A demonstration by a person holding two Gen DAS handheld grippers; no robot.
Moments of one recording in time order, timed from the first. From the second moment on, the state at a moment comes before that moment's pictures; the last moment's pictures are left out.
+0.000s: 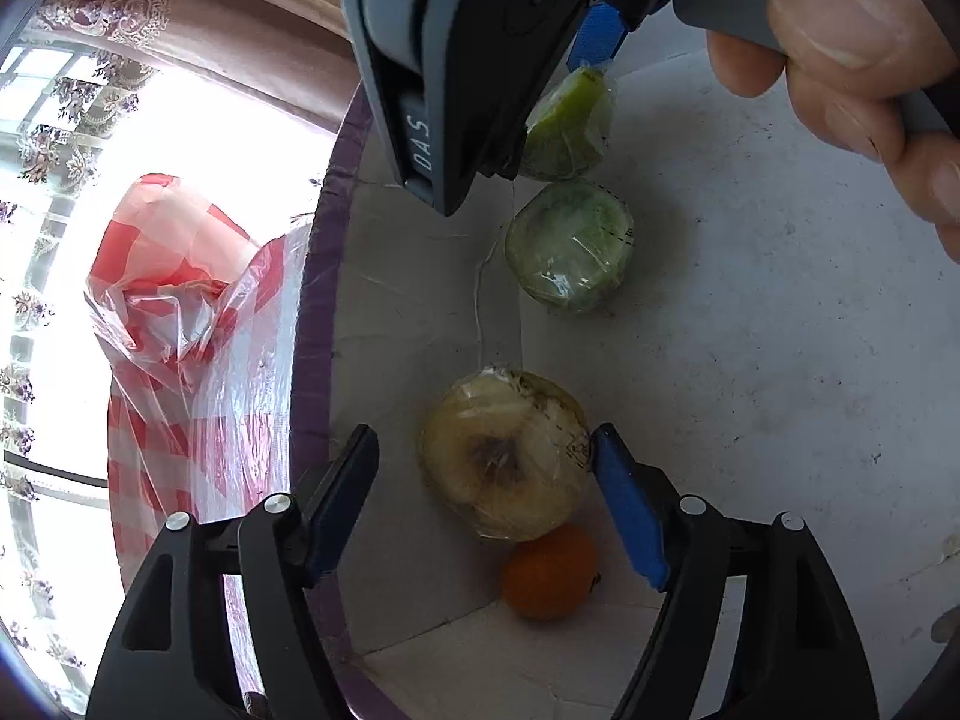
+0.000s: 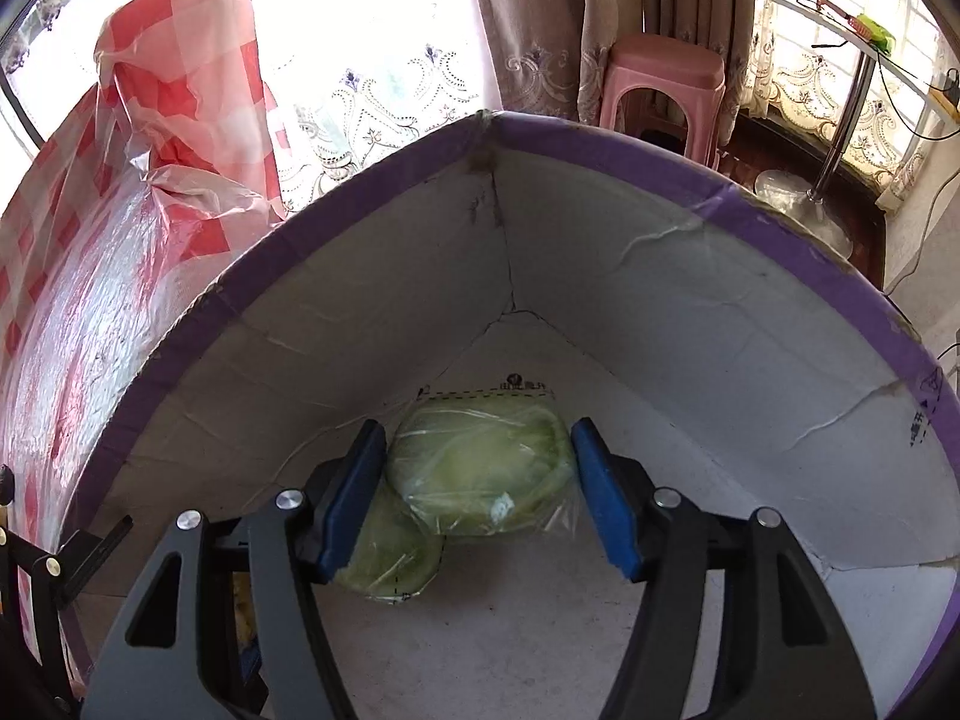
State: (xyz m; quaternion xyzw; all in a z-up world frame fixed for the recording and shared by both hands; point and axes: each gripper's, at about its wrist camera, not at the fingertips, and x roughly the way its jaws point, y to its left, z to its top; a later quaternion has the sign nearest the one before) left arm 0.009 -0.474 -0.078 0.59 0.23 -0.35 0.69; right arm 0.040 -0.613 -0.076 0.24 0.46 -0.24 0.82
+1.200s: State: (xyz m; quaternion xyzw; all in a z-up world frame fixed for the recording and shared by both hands) left arm 0.014 -0.357 0.041 0.37 0.14 -0.26 0.88; right arm 0.016 -0.559 0.026 0.20 0.32 -0.20 0.90
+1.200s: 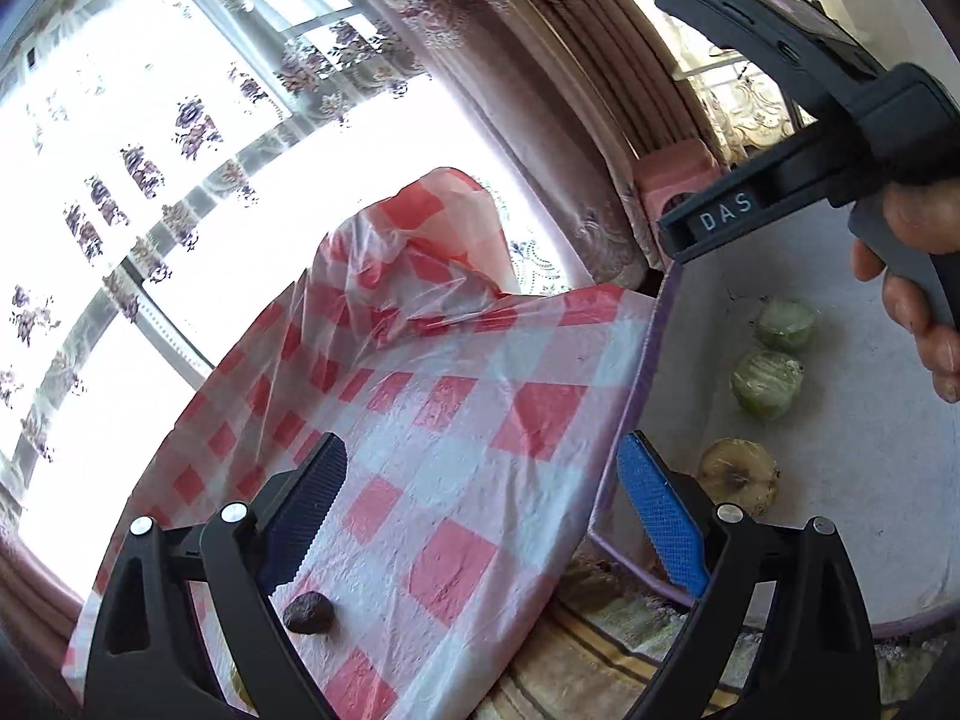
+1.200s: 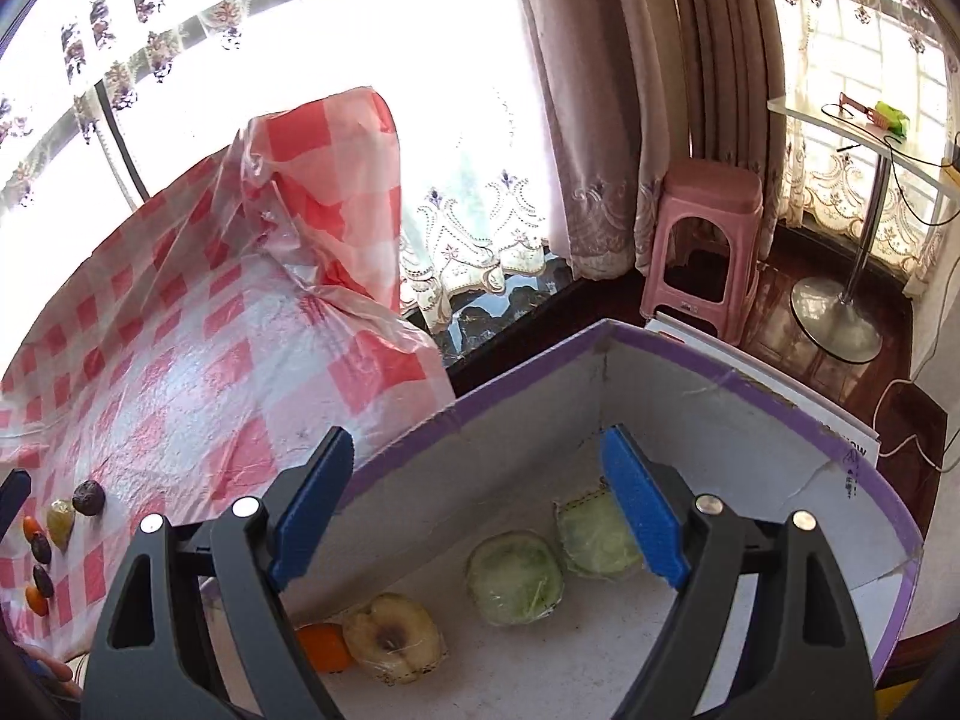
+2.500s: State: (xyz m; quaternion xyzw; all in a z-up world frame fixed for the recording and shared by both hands) left arm 0.079 0.033 0.037 -0.10 0.38 -0.08 0.92; right arm 0.079 -0.197 0.035 0.02 0.40 0.16 0.90
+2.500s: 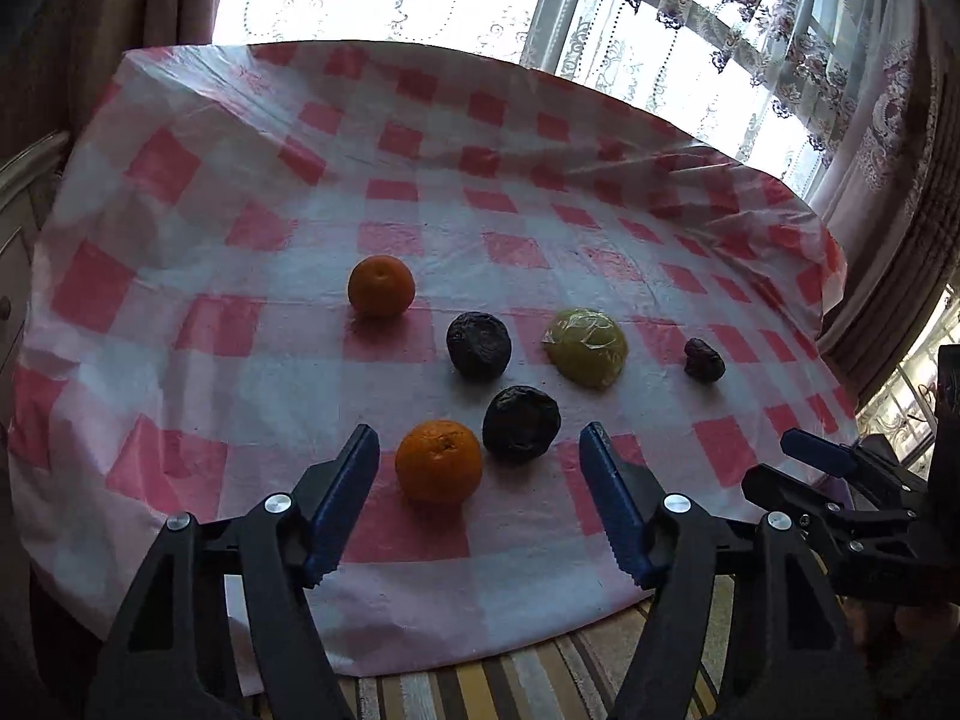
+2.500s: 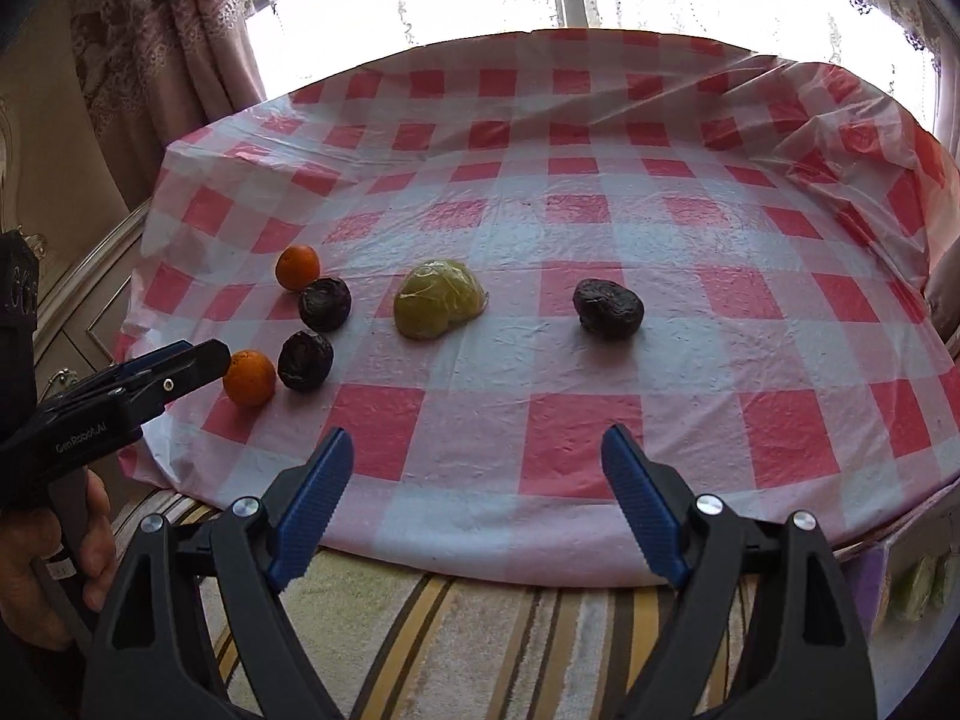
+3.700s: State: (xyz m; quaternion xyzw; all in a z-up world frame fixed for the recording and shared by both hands) left arm 0.090 0.064 0.013 -0.16 0.40 -0.02 0.91; right arm 0.129 -0.062 0.016 -0.14 0.43 0.20 0.87
